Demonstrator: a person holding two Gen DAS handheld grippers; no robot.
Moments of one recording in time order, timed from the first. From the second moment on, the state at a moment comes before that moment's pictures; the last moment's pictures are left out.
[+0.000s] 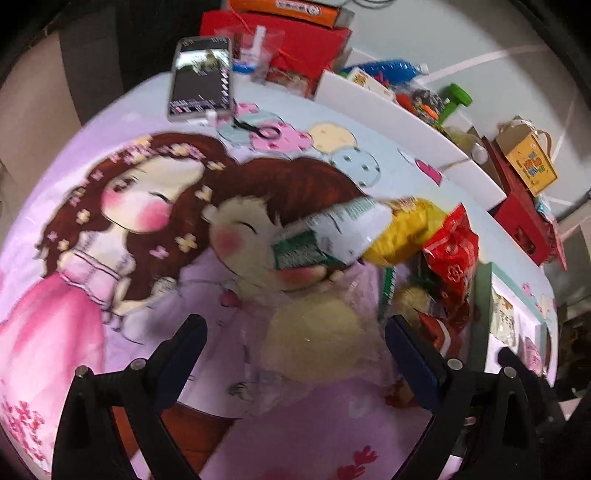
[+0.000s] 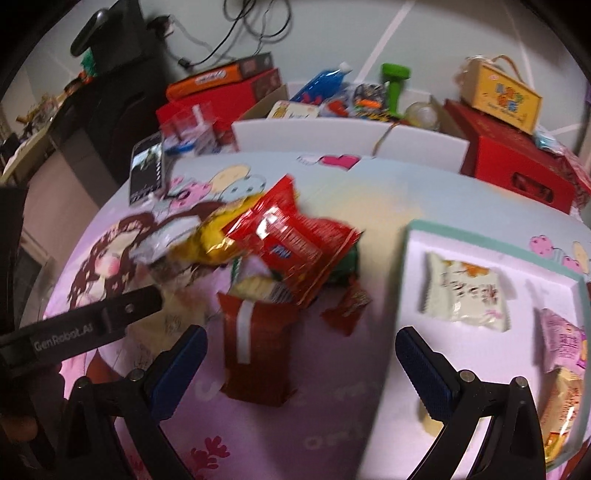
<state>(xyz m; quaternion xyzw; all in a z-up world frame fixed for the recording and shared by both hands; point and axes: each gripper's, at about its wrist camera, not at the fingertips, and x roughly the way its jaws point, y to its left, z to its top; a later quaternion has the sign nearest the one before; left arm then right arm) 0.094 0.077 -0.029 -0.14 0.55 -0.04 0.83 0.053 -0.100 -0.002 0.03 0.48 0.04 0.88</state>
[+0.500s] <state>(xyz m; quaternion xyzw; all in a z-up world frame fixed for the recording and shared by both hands) 0.099 0.057 -0.046 -0.12 0.56 -0.05 0.82 0.055 -0.083 -0.023 0.02 0.49 0.07 0.87</state>
